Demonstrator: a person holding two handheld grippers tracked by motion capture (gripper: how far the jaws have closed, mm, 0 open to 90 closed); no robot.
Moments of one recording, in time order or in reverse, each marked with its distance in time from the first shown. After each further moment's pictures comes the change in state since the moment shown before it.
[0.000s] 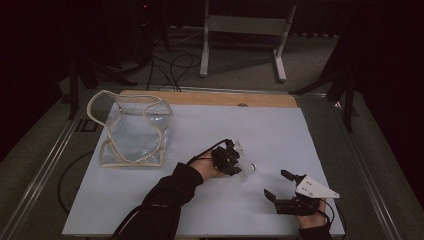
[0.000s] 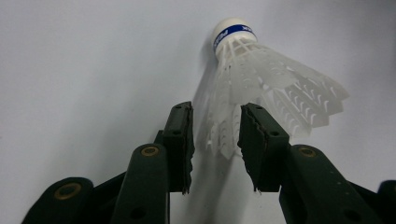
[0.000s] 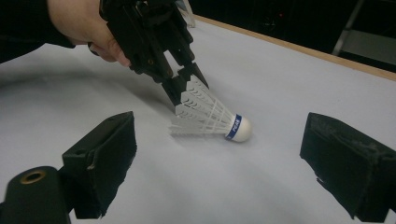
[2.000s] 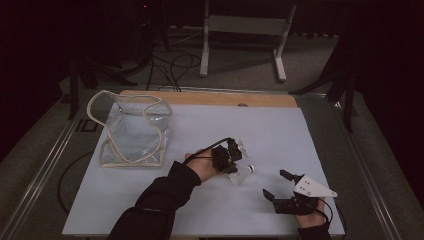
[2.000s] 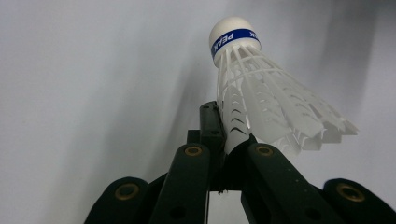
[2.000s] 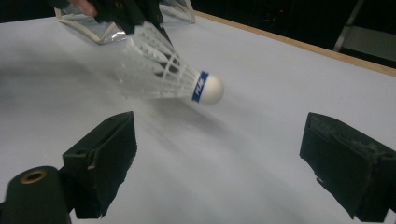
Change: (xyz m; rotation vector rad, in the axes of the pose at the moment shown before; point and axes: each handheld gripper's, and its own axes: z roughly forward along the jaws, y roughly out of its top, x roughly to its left) left arm -0.023 0.017 -0.049 0.091 -0.008 0.046; right arm 0.001 0.000 0.004 0.014 0.001 0.001
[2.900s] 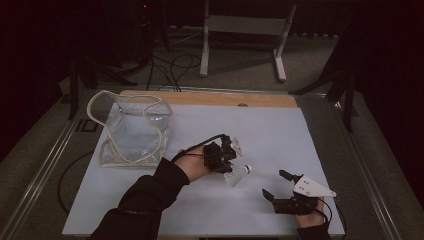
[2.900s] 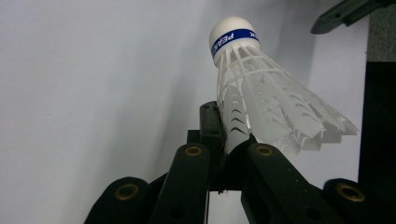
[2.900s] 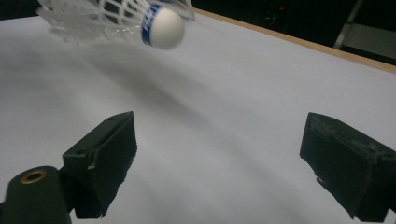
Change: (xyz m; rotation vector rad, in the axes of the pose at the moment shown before) left arm -0.012 -0.003 -0.051 -0.027 -0.022 0.042; right arm 0.000 -0.001 0.002 0.011 -0.002 0.000
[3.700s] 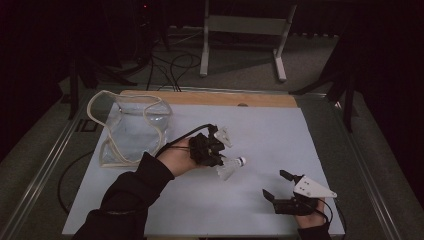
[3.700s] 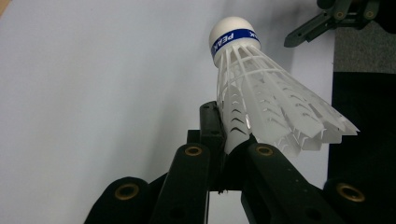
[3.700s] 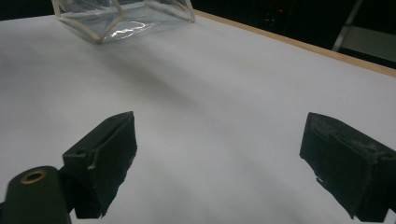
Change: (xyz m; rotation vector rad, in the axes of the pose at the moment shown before) left arm 0.004 -0.010 -0.056 -0.069 0.006 0.001; right arm 0.002 0.001 -0.002 -0.006 -0.004 -0.006
